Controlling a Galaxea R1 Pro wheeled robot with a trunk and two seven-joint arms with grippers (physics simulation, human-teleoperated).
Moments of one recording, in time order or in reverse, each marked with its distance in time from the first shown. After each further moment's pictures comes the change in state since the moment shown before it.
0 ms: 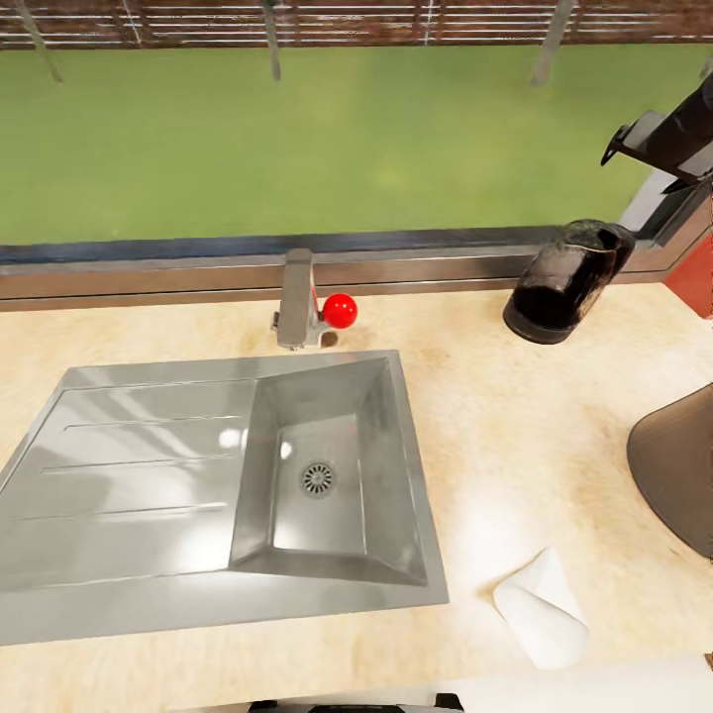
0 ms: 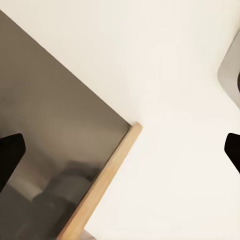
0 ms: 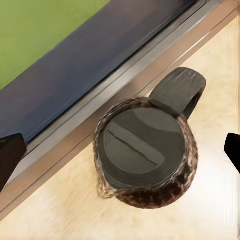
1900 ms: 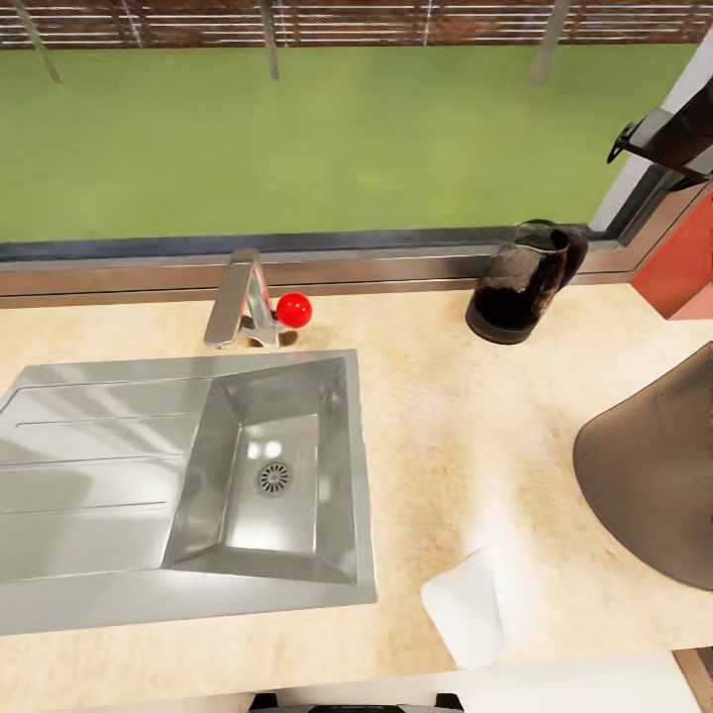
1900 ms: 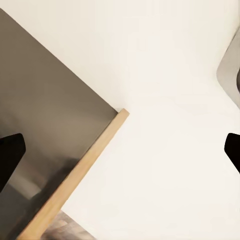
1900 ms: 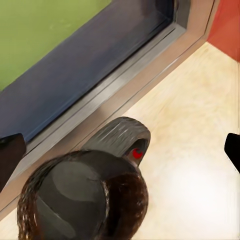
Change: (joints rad) left arm 0.000 -0.004 -0.001 -0.001 -0.002 -0.001 0.003; right arm 0.000 -0.006 0.007 -0.008 0.002 -0.005 0.000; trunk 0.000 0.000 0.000
